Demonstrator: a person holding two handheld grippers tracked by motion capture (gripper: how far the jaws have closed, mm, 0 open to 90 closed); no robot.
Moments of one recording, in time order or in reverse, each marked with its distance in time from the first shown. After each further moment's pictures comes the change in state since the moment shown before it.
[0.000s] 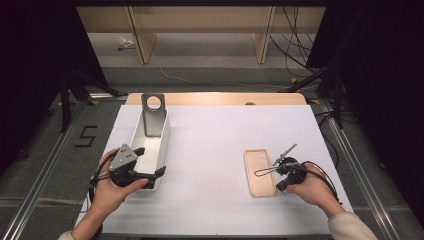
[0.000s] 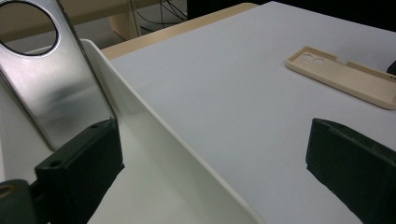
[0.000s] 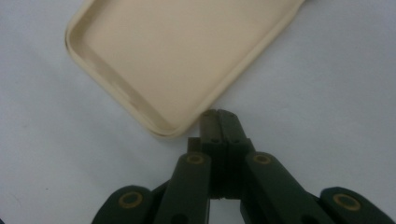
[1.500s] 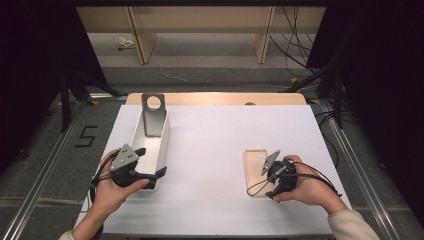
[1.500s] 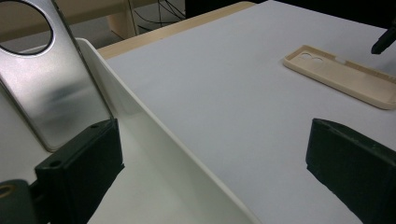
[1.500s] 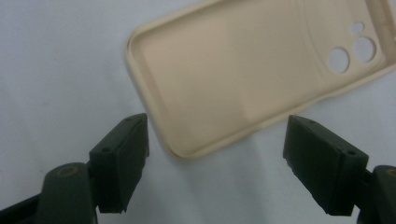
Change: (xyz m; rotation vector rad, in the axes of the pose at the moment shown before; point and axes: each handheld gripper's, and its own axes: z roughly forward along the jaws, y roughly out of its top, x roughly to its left) left arm -0.001 0.000 0.002 0.001 -0.006 0.001; right arm 0.031 0.020 -0.010 -0.036 -0.104 -0.434
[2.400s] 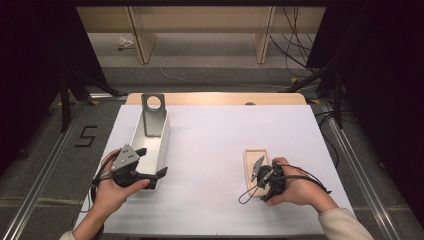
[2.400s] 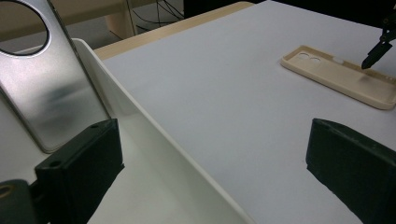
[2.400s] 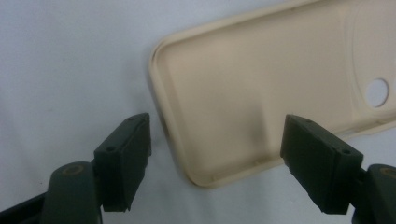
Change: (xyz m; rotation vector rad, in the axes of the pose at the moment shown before) left arm -0.002 0.000 0.001 -0.001 -0.006 -0.002; right arm 0.012 0.020 0.016 0.092 0.006 -0.123
